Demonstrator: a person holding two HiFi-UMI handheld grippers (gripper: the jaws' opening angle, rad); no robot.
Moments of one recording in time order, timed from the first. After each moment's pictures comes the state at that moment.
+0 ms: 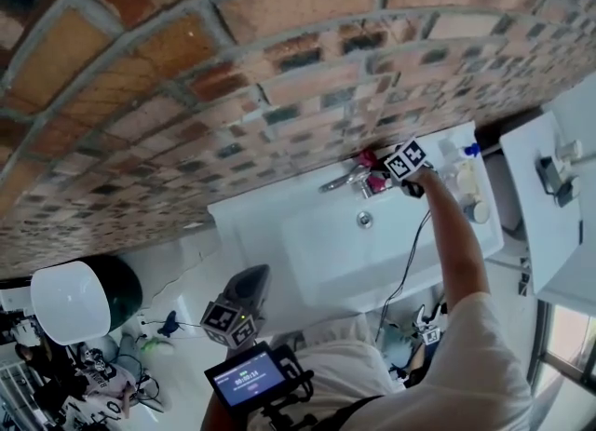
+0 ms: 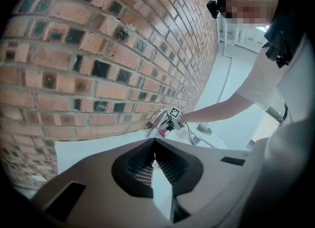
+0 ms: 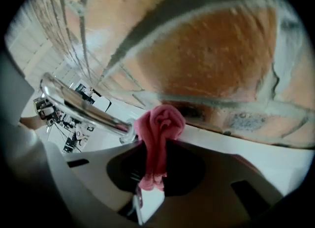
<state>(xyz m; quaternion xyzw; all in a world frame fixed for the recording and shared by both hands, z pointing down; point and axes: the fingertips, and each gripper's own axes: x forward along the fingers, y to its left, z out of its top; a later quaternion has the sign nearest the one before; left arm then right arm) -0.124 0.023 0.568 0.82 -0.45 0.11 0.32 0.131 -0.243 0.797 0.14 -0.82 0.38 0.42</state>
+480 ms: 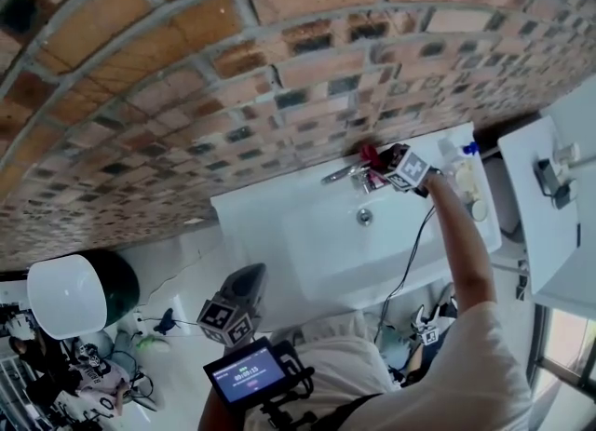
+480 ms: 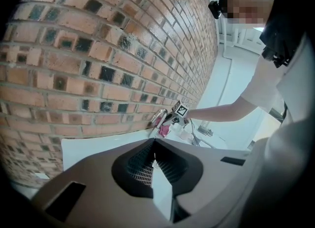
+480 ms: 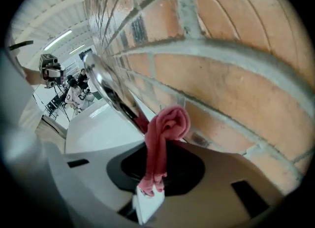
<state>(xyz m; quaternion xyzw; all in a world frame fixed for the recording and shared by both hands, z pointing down) -0.135 0.048 0.561 0.82 -0.47 0.10 0.32 0.119 -0.225 0.723 0.13 -0.85 0.16 0.48</state>
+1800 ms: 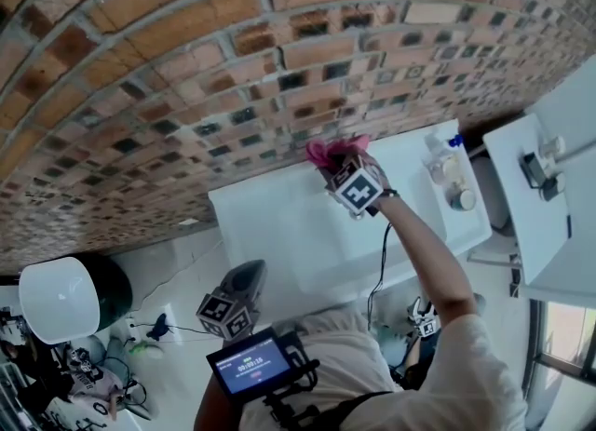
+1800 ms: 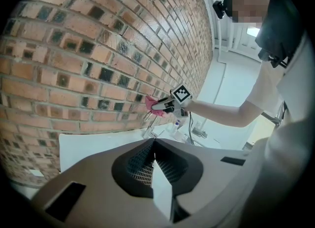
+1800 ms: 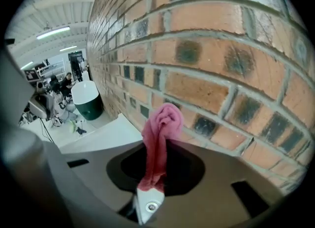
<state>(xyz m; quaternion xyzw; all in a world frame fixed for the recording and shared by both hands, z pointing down) -0.130 0.080 0.554 0.83 -0.45 0.08 0.32 -0.017 -0.167 0.580 0.25 -0.88 0.08 0.40</state>
